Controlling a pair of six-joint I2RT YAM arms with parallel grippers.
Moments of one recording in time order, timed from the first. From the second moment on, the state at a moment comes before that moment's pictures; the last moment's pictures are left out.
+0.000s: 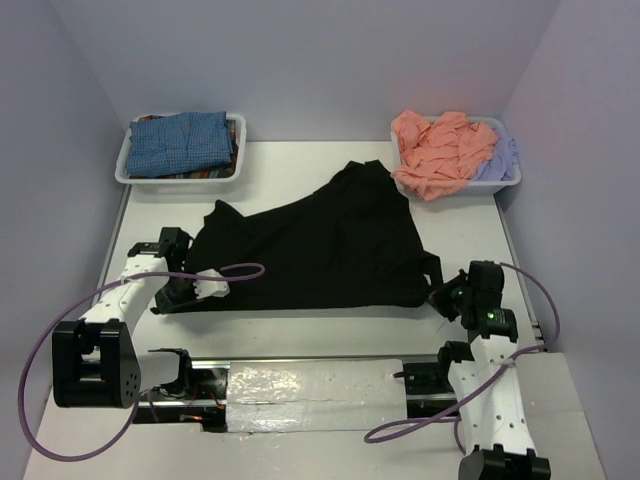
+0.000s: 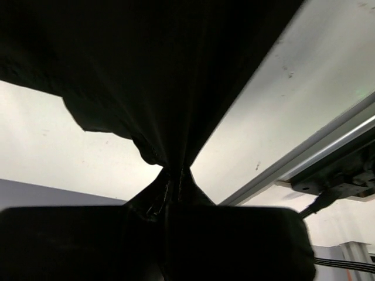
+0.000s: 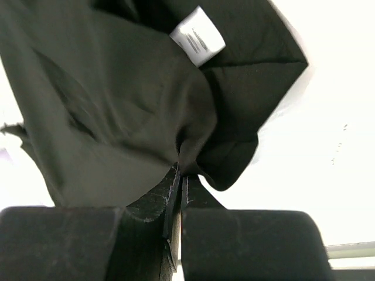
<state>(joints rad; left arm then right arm) 0.02 1.22 0.73 -1.04 -0.08 1.19 -0.17 0.54 0.40 -0.74 -0.23 0.84</state>
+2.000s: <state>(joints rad) 0.09 1.97 1.34 -0.44 0.12 0.31 -0.17 1.52 0.78 -0.43 -0.09 0.62</state>
